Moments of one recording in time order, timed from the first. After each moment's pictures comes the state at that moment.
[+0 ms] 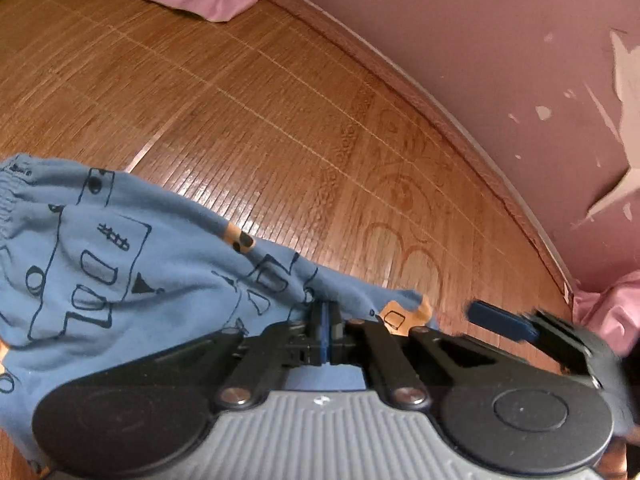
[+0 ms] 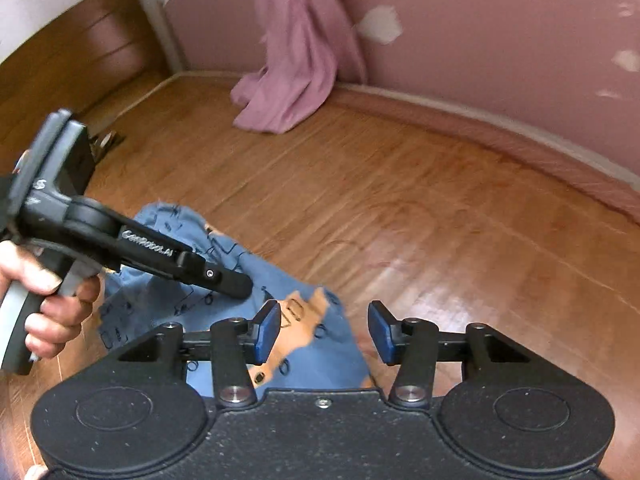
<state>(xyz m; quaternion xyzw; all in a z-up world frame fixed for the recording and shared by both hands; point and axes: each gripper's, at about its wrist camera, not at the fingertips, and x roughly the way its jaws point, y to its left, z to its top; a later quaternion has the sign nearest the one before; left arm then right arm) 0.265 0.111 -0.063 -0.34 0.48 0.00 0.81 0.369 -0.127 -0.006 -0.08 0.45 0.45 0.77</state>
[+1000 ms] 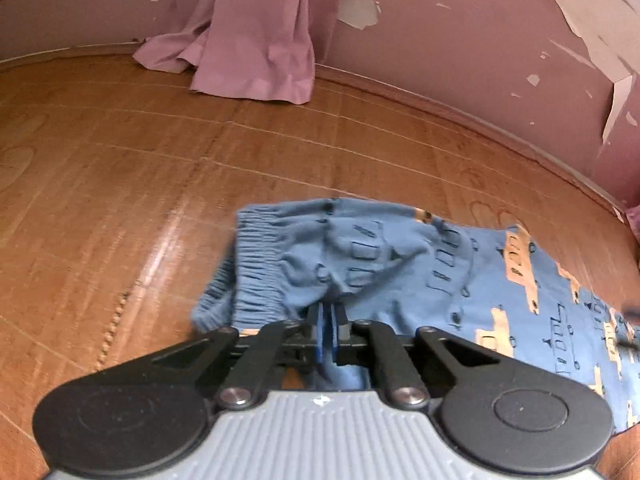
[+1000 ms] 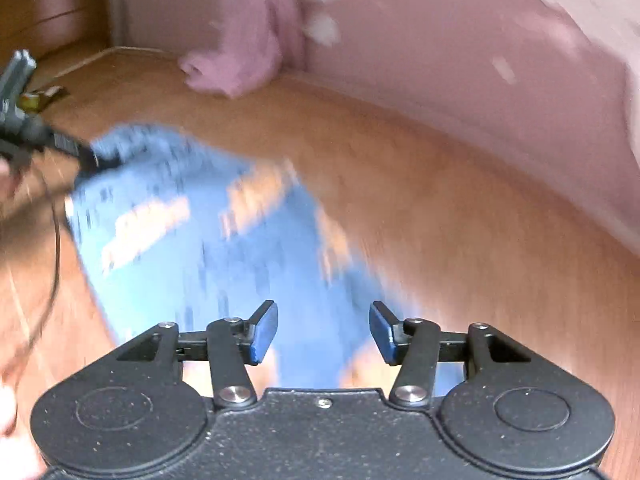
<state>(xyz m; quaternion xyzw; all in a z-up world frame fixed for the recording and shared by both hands) 0.167 0.181 -0.049 -0.14 0.43 0.03 0.89 0.219 -0.212 -0.007 -0.16 0.41 0.29 0.85</state>
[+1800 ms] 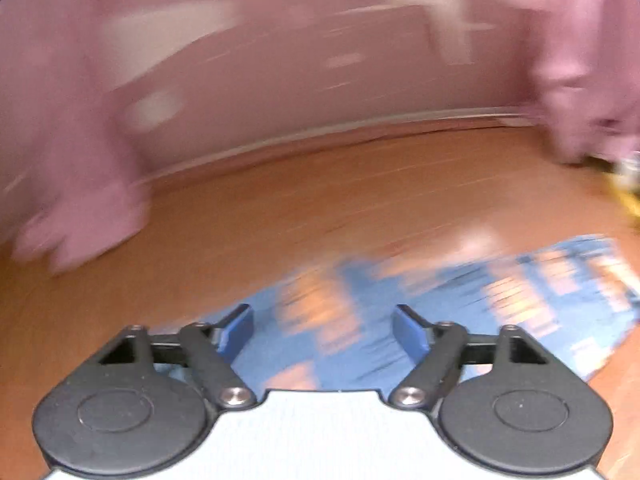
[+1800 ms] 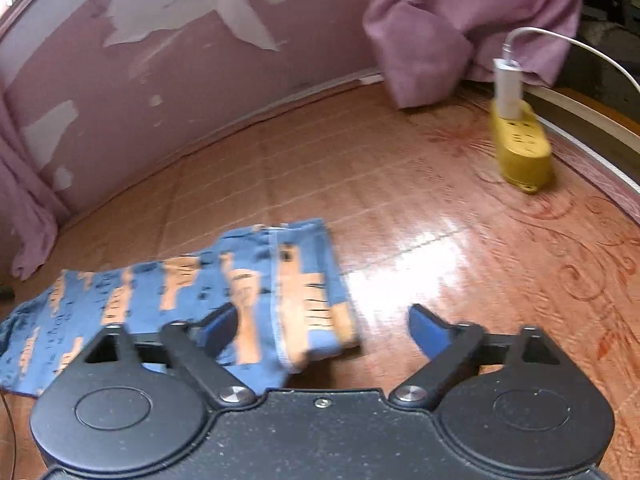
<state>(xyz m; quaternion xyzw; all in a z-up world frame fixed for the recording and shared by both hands) 0.189 0.001 0.016 0.08 0.37 -0.14 0.91 0.125 -0.450 -0.036 0.16 0.38 -0.02 0.91</state>
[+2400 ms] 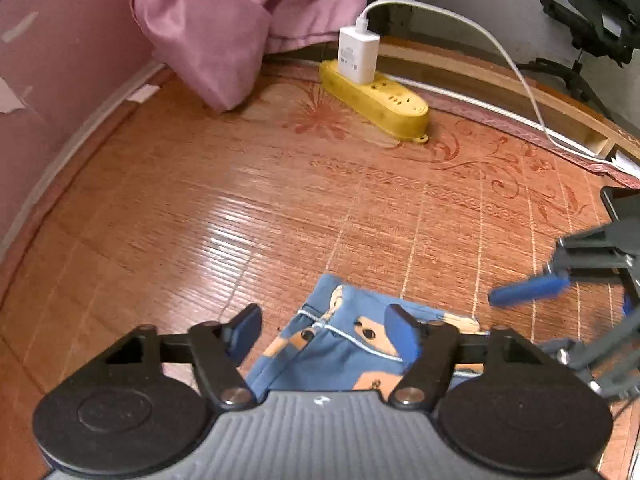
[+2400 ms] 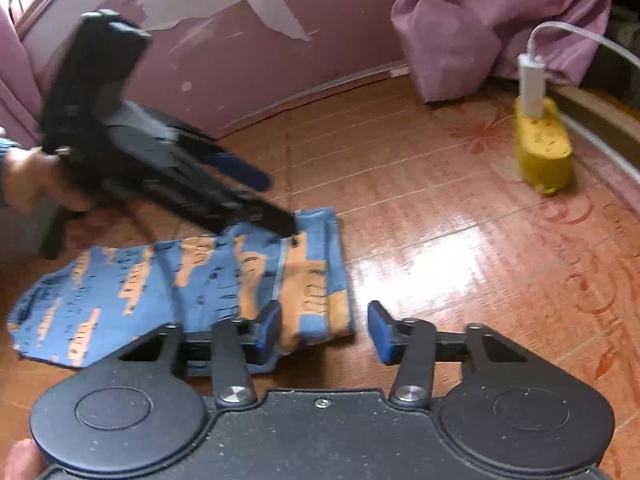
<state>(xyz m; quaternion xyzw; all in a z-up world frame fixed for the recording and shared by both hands) 0.256 -0.344 -0.024 0.30 0.42 -0.46 0.72 0.121 -0.470 -0.035 0.16 0.39 0.06 0.90</state>
